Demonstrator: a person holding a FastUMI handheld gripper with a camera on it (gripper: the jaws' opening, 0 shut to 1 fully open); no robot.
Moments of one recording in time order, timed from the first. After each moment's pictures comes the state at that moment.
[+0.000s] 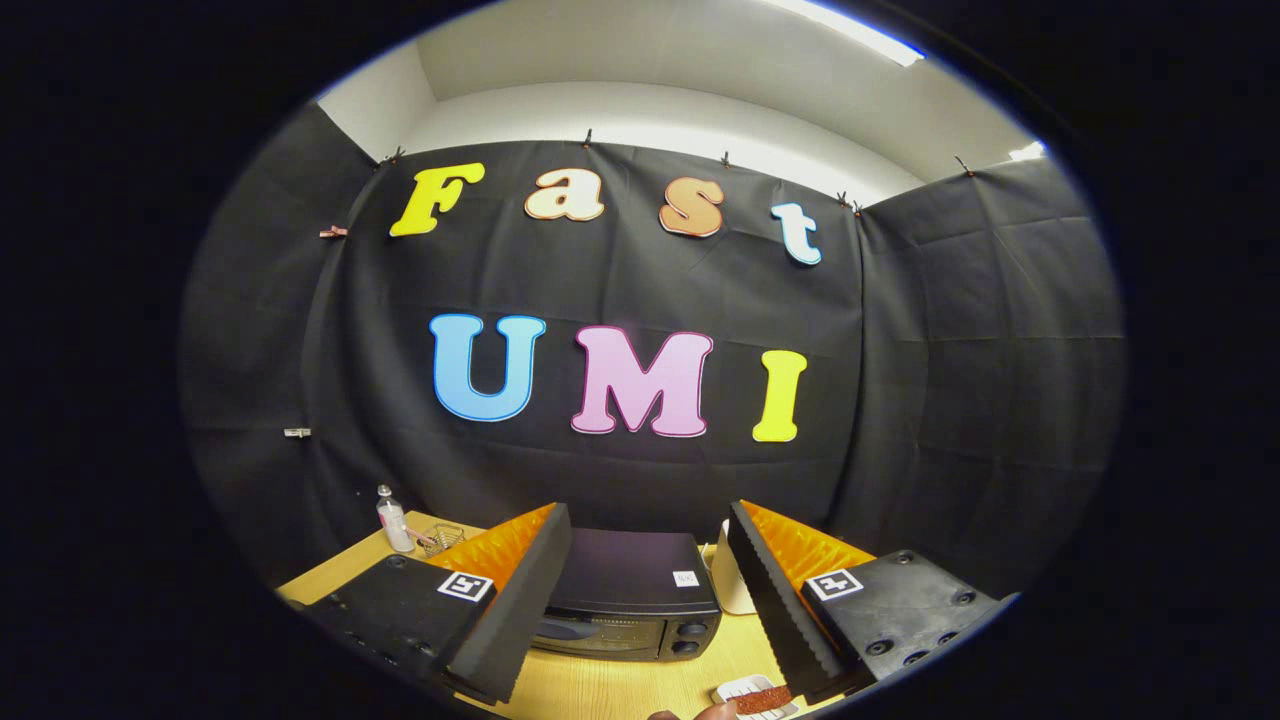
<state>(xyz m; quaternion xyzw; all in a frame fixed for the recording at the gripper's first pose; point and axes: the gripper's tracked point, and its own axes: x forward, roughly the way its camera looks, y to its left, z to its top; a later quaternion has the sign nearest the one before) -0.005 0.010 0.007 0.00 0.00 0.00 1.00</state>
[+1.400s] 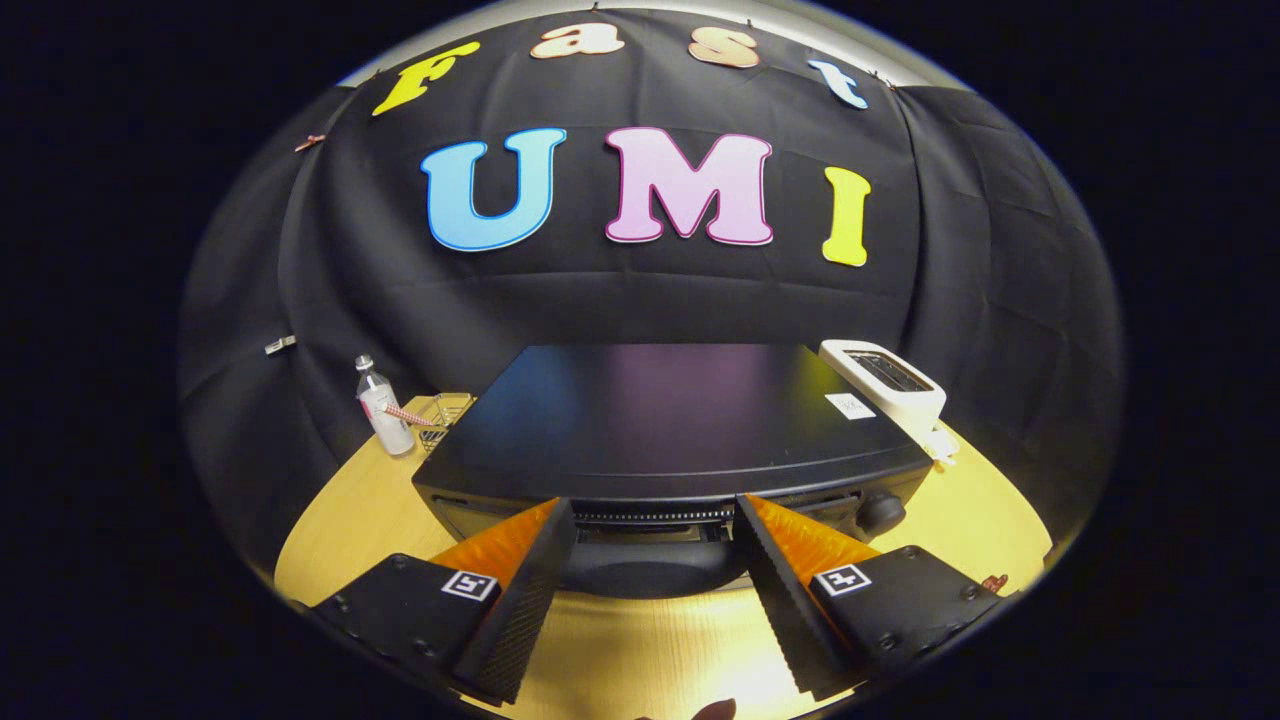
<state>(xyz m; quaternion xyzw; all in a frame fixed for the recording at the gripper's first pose) 0.071 0.116 -0.229 0.03 0.22 0.02 0.98</state>
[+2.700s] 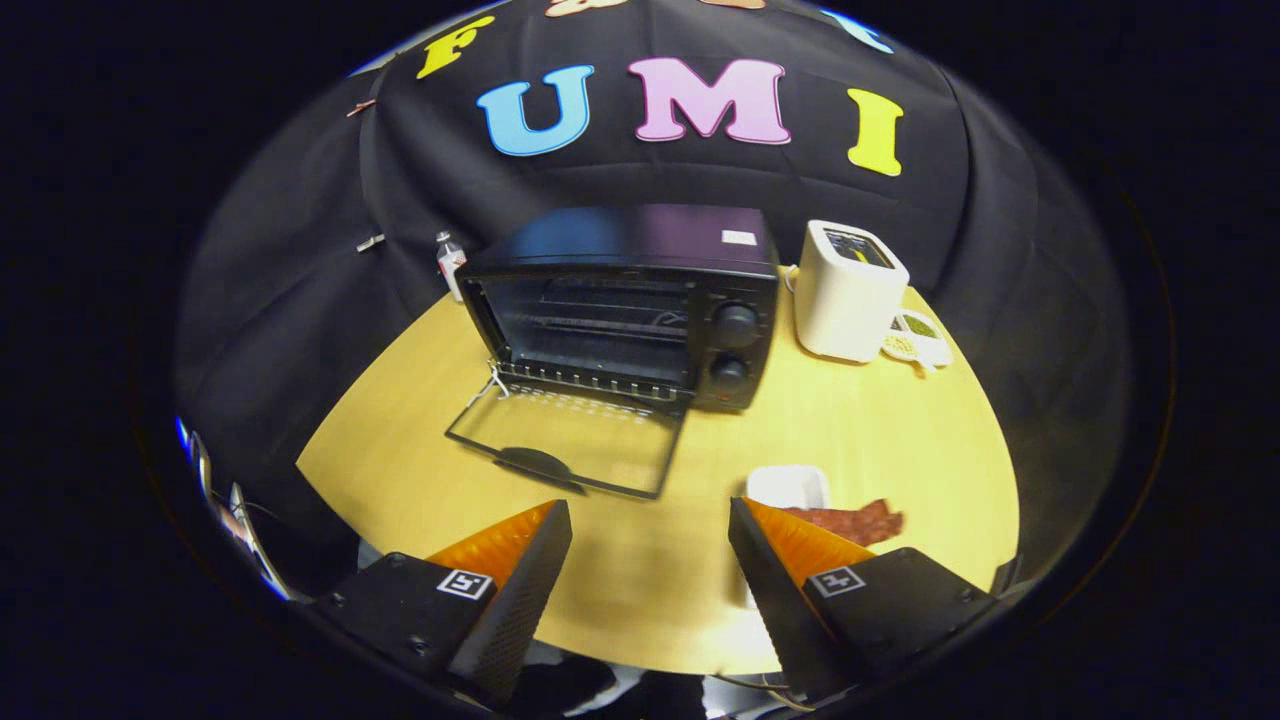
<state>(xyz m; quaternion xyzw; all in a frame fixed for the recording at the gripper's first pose) -0.089 -0.073 -0.260 0.00 0.41 0.16 0.90</state>
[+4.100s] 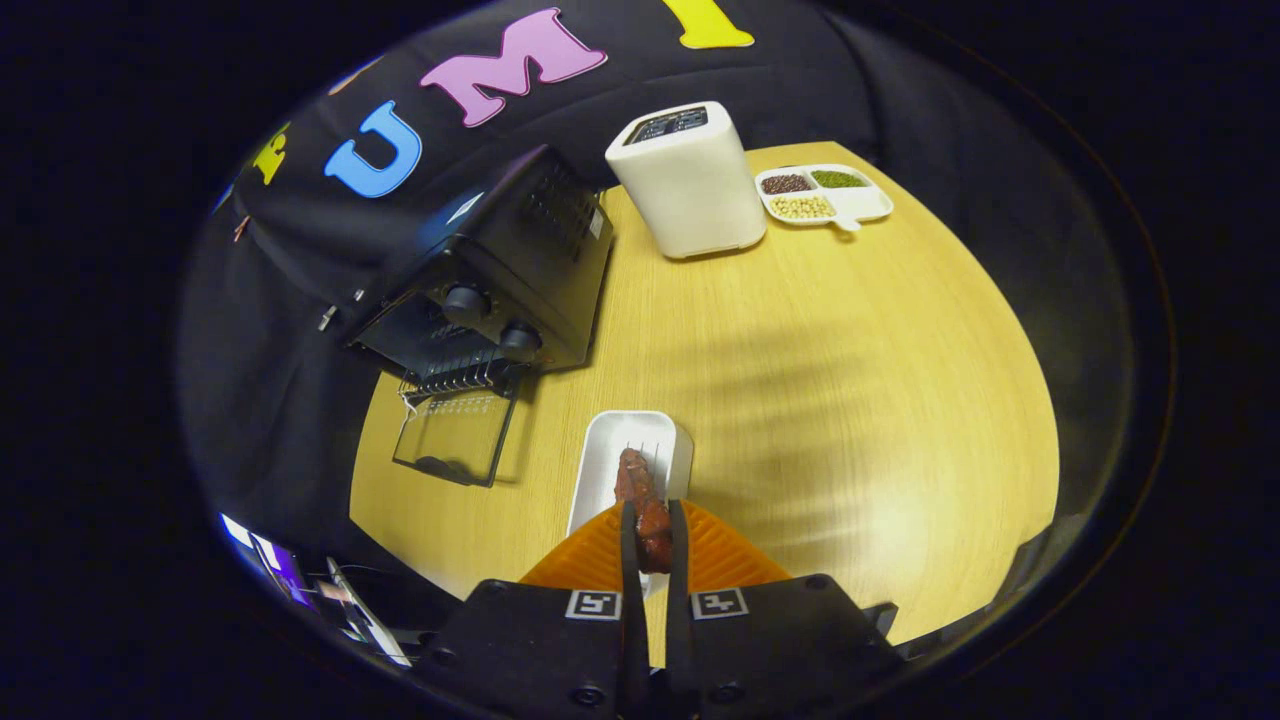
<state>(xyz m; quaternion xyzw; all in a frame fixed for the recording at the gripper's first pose) -0.048 -0.191 -0.330 0.17 0.50 0.13 0.84</state>
